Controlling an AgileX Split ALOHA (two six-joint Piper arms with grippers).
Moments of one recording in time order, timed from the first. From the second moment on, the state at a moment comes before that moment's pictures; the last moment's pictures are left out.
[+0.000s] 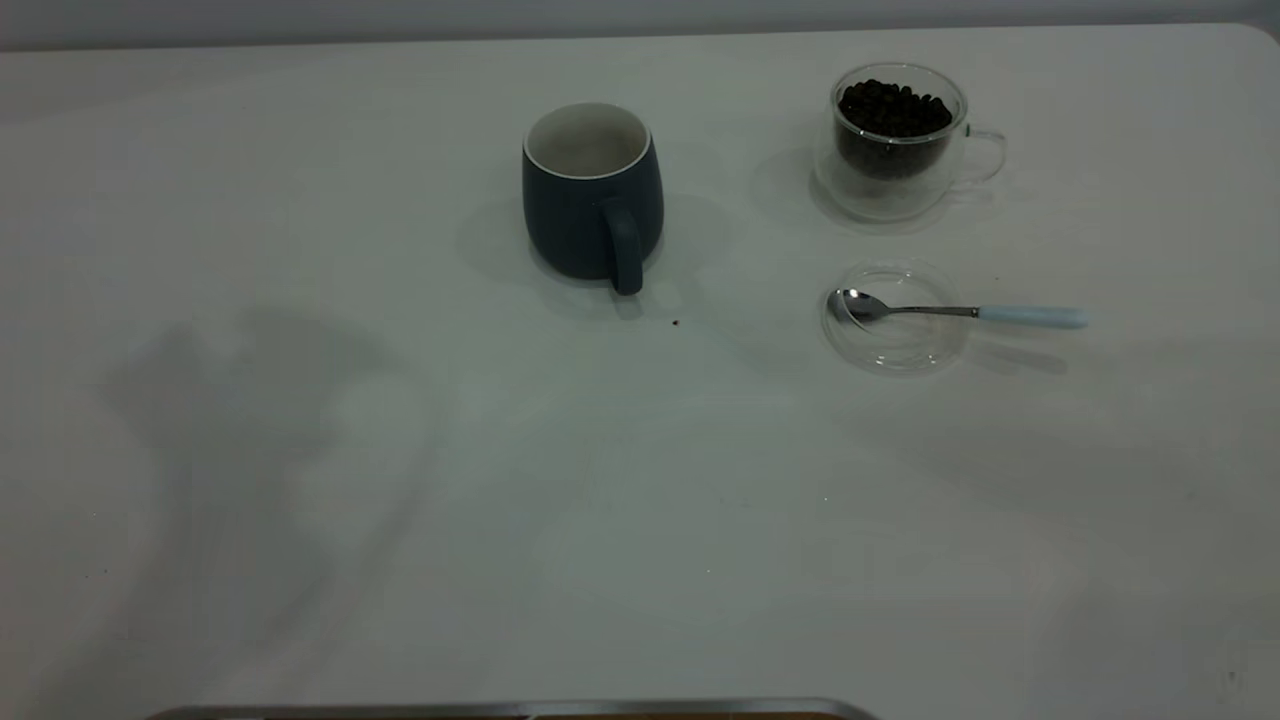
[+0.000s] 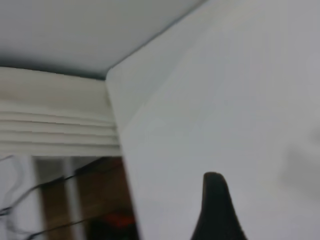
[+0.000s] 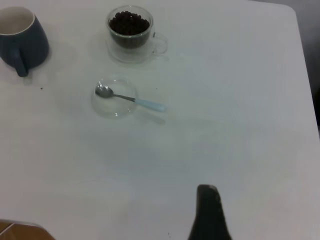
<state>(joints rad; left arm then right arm) -0.60 1.41 -1.49 0.64 1.16 -0.18 0.06 -0.01 -0.48 0.03 1.13 -0.06</state>
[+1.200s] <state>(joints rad) -0.60 0.35 -0.51 -0.03 1.08 0.08 0.06 -0.01 -0.48 0.03 1.13 -0.06</state>
